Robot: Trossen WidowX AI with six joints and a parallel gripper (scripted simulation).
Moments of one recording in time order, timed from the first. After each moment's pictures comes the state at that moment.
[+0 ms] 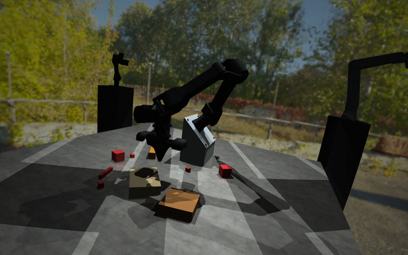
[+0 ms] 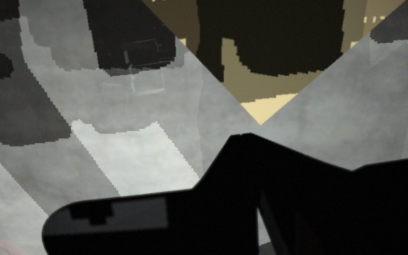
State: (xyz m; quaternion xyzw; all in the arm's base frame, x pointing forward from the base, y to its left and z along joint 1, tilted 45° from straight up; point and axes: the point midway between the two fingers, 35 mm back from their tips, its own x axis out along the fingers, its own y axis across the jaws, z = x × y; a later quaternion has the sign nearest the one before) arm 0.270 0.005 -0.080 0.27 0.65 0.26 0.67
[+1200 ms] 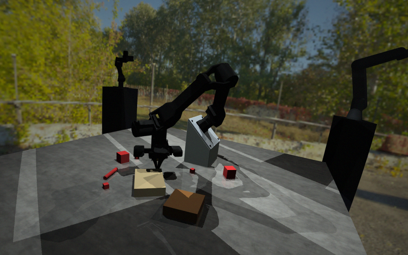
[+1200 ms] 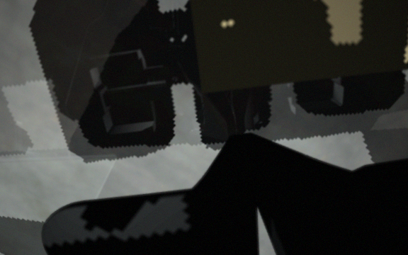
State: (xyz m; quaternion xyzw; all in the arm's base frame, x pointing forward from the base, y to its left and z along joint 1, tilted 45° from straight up) arm 0.250 0.013 -0.149 0.05 0.53 0.45 0.72
